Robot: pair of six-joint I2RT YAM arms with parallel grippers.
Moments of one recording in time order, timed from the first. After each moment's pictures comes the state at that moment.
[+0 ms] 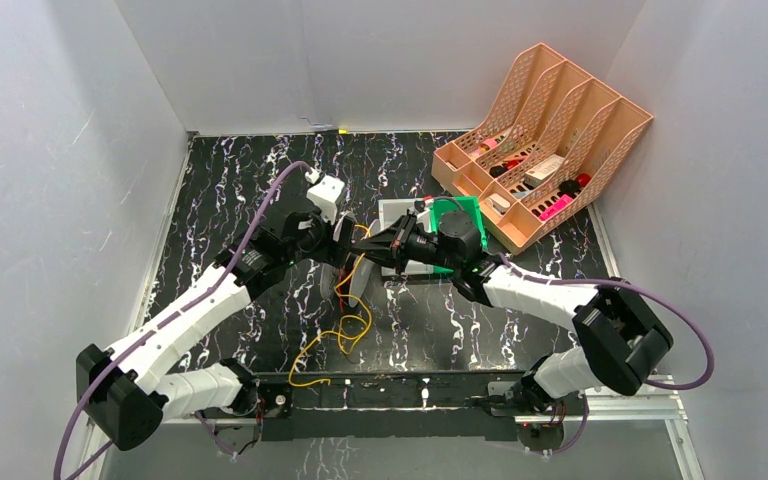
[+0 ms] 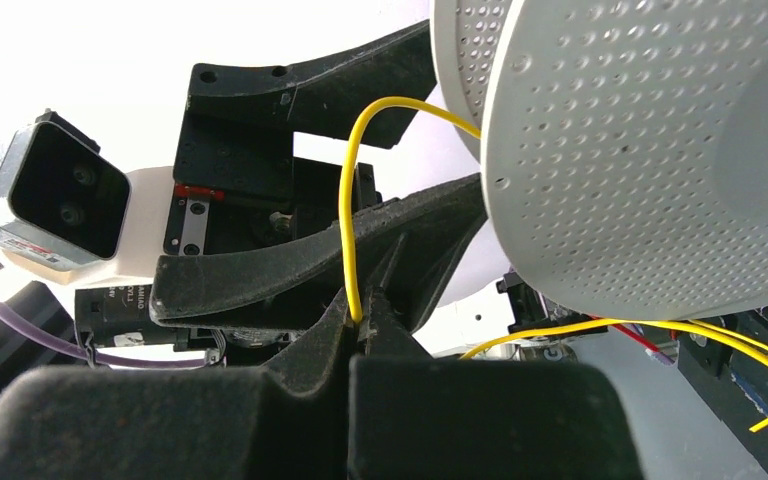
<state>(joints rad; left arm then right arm) -0.66 1.11 0.98 -0.45 -0.09 -0.09 0.79 1.40 0.73 0.59 -0.49 1.76</state>
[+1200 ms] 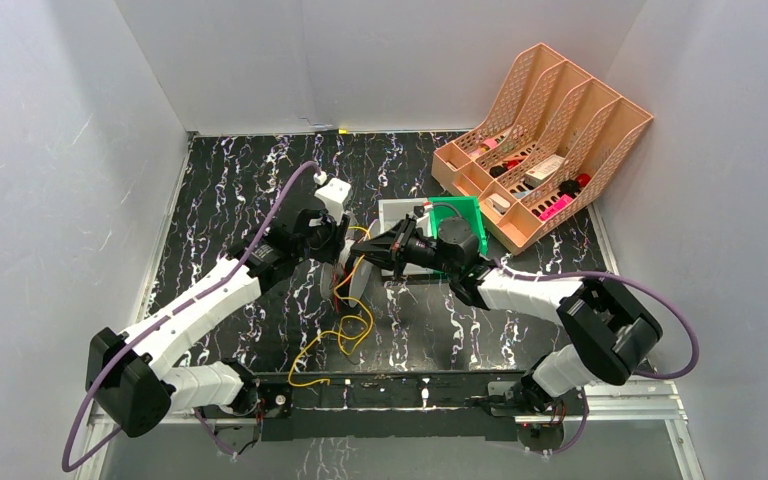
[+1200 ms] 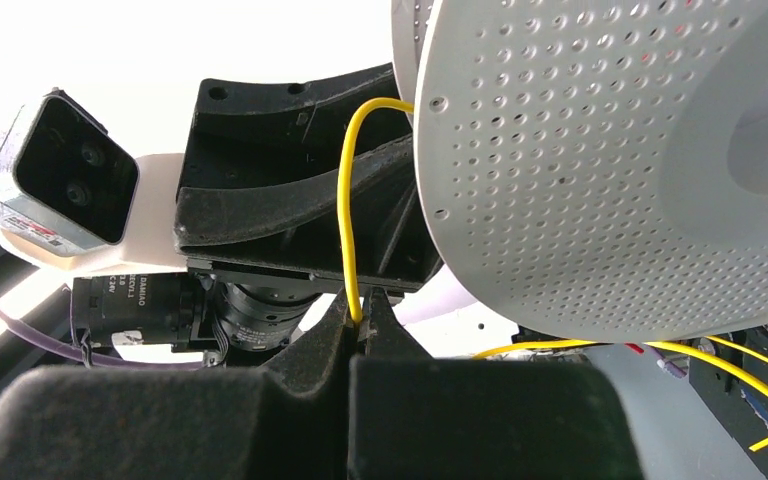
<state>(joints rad) -0.66 1.19 0.98 -0.45 -0.12 -0.08 0.79 1.46 0.67 0.74 -0.47 1.81</state>
